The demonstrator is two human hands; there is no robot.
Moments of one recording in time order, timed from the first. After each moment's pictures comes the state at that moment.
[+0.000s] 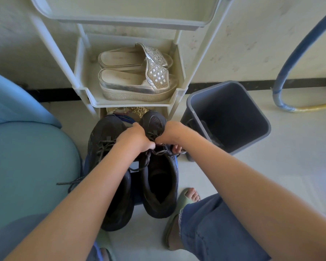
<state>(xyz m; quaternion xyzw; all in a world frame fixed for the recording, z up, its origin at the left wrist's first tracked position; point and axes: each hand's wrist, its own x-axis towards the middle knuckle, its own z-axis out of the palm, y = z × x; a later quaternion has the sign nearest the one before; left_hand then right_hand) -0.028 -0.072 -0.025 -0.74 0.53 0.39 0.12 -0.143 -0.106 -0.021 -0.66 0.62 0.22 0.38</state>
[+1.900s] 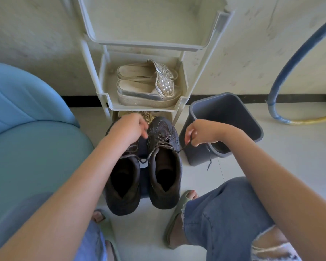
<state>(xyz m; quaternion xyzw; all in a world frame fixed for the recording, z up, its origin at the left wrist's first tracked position) 0.010 -0.040 0.045 -0.71 0.58 0.40 -0.06 -0.210 -0.092 0.044 -0.76 0.51 0.20 0.35</state>
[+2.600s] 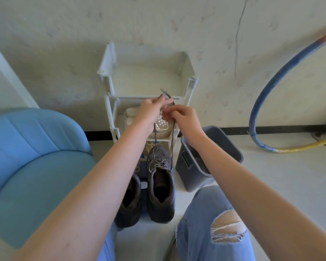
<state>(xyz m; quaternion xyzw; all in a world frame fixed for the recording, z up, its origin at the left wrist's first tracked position) -0.039 -0.046 0.178 -0.57 0.40 0.53 -0.49 -0.156 -0.053 0.157 -0.61 0.49 -0.42 0.47</state>
